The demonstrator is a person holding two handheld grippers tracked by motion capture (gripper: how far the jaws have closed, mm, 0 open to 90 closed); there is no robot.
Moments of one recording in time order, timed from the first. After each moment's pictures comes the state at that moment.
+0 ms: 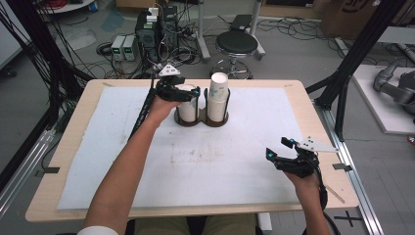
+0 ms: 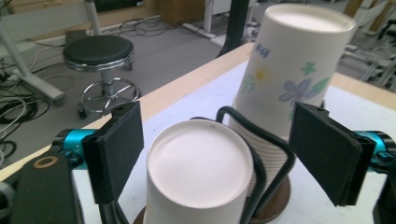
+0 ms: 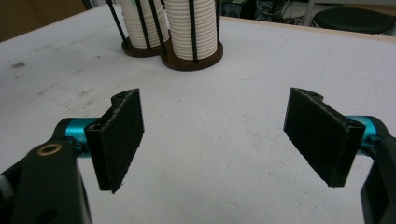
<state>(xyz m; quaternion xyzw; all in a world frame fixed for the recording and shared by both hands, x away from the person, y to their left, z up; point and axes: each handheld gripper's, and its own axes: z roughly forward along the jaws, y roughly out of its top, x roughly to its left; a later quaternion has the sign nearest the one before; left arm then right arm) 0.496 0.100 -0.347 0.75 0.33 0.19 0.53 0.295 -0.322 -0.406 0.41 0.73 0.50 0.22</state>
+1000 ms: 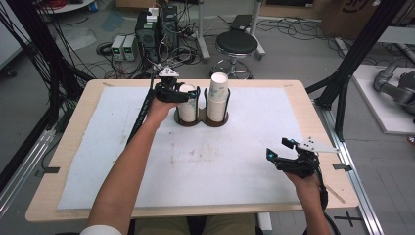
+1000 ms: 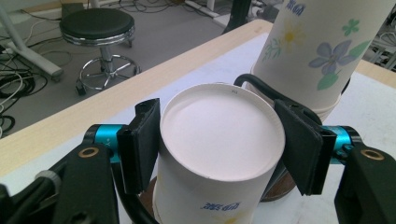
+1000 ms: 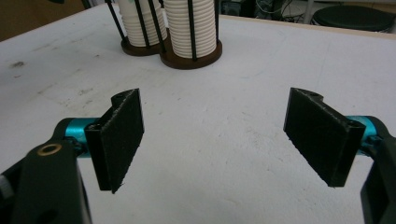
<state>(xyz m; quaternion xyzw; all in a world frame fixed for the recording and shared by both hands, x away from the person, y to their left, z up) 0.502 0.109 -0.356 0.77 0.35 0.17 0.51 0.294 -0.323 -0.406 0.42 0.73 0.50 0.21</state>
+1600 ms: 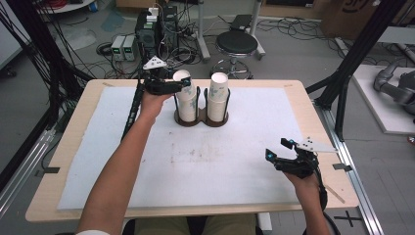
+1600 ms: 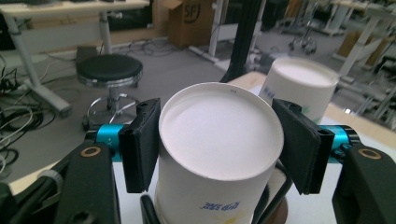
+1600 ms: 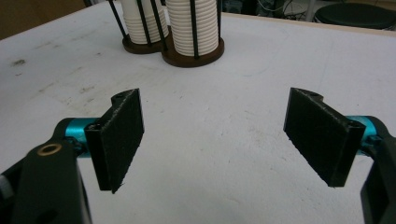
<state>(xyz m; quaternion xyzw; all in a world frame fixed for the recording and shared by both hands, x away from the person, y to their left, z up) 0.488 0.130 -0.320 0.71 0.34 0.20 0.59 0.294 -0.322 -0.407 0.42 0.73 0.49 0.21</state>
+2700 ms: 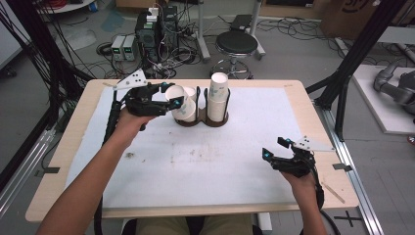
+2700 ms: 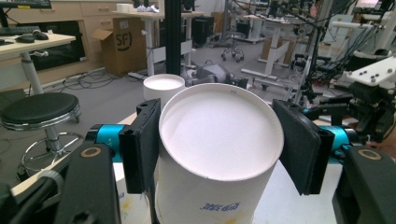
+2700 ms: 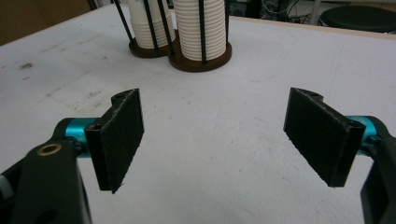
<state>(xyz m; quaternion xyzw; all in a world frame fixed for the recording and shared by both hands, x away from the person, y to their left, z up) 0.394 0.153 -0.295 0.73 0.21 0.15 0.63 0.296 -0.312 -0.405 0.41 0.73 0.50 0.21</state>
